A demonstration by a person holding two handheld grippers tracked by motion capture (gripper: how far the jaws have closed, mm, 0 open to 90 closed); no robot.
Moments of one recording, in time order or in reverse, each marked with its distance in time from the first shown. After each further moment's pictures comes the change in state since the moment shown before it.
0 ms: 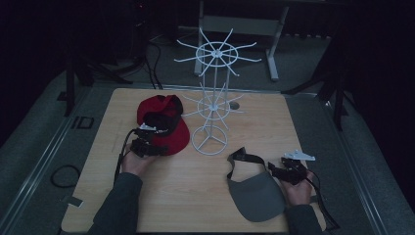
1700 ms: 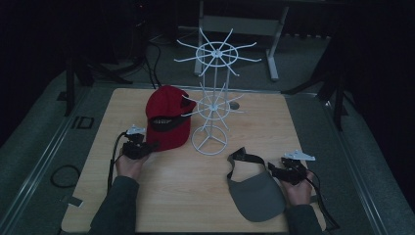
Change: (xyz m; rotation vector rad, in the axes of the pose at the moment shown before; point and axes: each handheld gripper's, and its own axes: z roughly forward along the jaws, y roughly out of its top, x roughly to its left) left arm 0.015 -0.018 -0.022 -0.162 -0.016 -0.015; right arm 0.000 0.000 0.000 0.001 0.003 -0.001
